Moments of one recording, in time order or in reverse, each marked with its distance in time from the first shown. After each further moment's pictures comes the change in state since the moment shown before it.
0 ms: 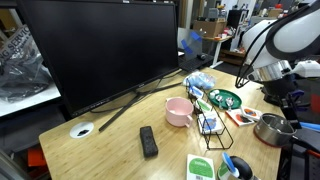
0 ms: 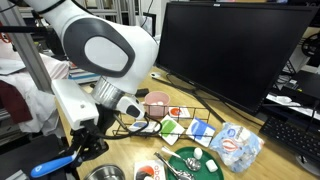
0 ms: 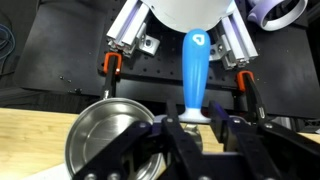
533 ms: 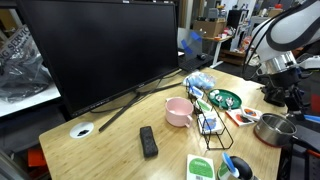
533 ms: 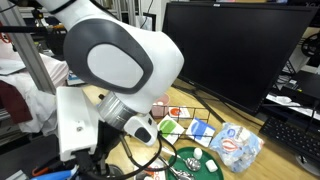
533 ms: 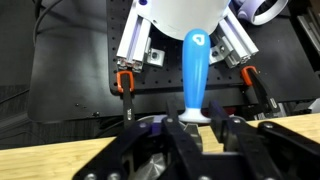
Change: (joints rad) arm -0.081 0.016 -0.107 0.033 0.000 -0.052 -0.004
